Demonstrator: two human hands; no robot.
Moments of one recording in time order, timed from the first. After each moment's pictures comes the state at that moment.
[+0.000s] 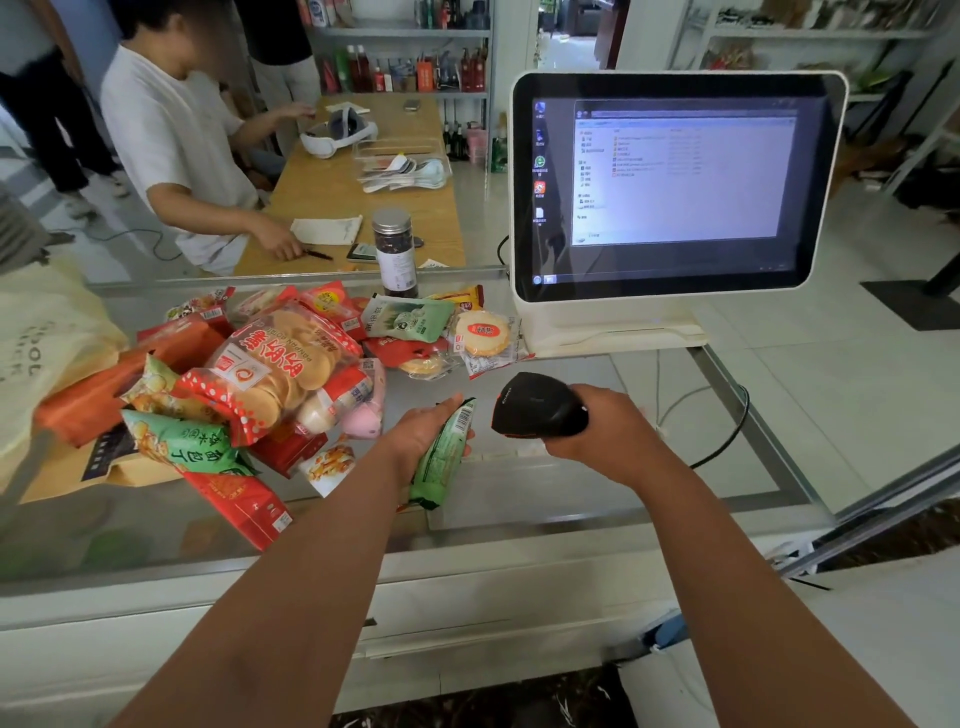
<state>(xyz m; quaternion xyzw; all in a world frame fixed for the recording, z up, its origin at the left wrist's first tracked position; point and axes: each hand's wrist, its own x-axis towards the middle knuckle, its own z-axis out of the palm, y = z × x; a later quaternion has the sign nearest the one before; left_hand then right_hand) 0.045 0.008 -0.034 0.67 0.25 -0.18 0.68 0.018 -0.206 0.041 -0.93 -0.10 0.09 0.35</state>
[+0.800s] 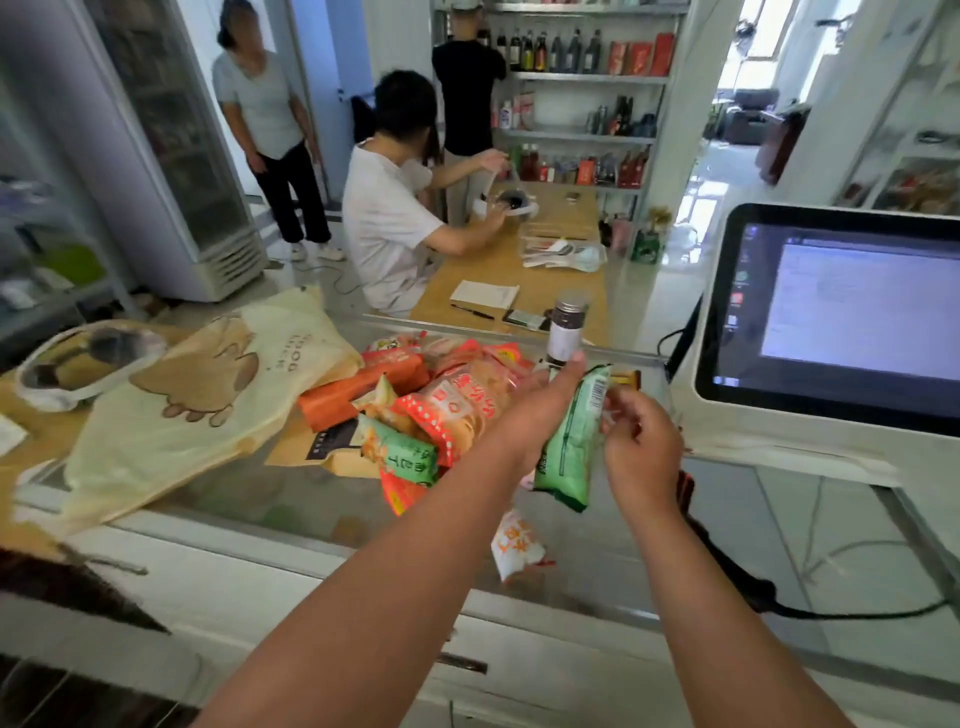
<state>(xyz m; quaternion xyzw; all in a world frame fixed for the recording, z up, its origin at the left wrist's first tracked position) 0.007 0.063 0.090 0.65 0.18 0.00 0.74 0.017 -0.050 0.058 -0.80 -0.11 -0.17 0.56</state>
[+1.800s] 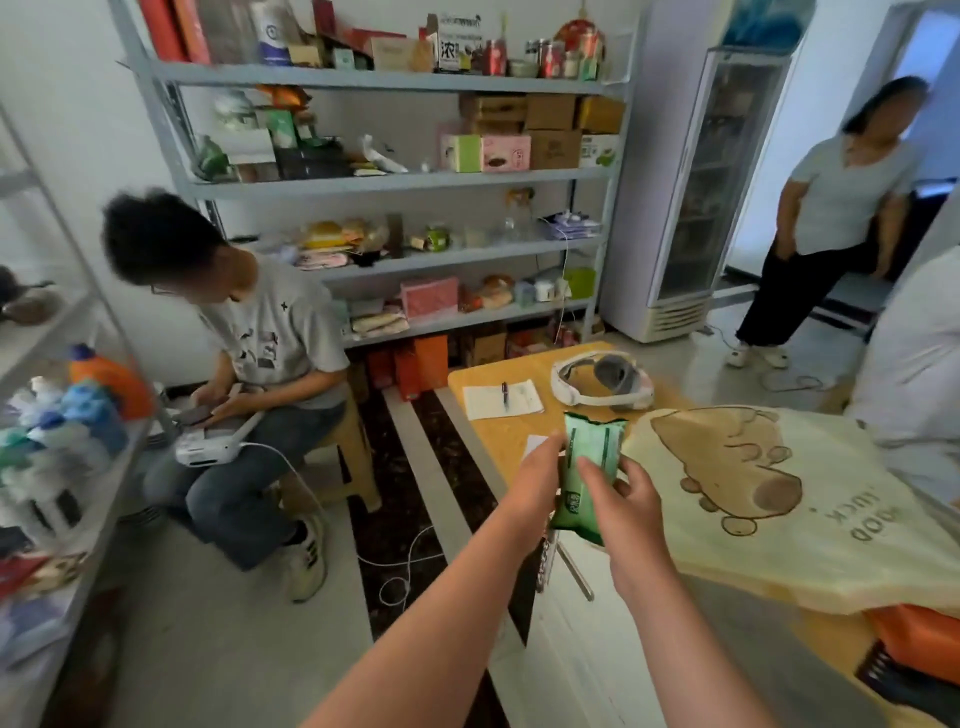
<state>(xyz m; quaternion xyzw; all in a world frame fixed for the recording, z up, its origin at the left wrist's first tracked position) -0.329 0.476 0.074 0.47 0.43 0.35 0.68 -0.253 0.413 0.077 -0.62 -0.31 0.38 0.61</state>
